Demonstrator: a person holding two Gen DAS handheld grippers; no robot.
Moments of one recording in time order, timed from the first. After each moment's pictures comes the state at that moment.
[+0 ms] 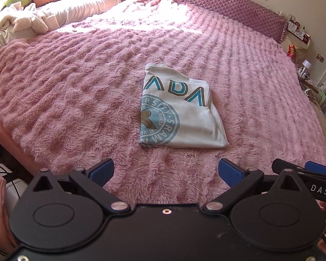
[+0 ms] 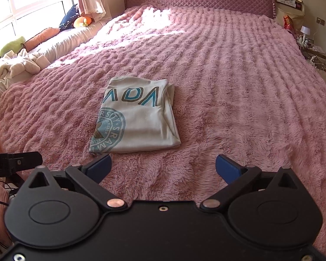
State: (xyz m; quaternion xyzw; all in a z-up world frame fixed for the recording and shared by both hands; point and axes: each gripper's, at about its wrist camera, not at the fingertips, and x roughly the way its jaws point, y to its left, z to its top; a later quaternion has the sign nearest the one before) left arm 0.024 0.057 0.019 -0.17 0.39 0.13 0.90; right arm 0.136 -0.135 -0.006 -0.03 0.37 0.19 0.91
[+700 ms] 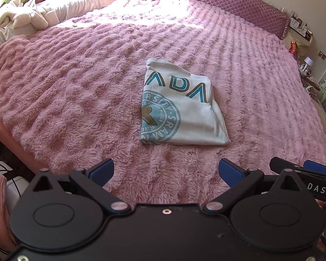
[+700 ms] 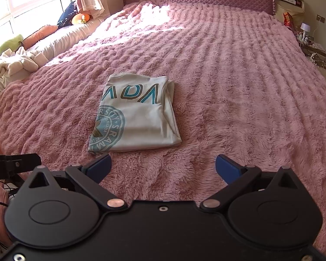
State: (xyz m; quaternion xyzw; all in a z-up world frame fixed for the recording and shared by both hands) left arm 0.029 0.059 0.019 -0.18 0.40 0.13 0.89; right arm 0.140 -0.131 -0.009 -0.04 0.38 0.19 0.90
